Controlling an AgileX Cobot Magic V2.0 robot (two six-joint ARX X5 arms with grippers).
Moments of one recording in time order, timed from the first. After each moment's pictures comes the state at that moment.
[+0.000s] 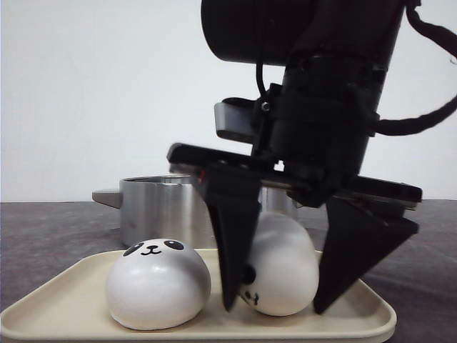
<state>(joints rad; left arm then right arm) -0.48 0.80 1.38 -0.80 0.03 -0.25 0.96 1.58 0.90 -0.57 -0.03 0.75</state>
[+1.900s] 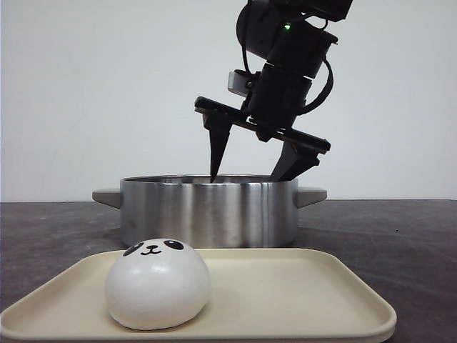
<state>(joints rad) -0.50 0.81 1.38 -0.84 0.03 -0.24 0.59 1.86 1.42 -0.54 -0.11 0.50</state>
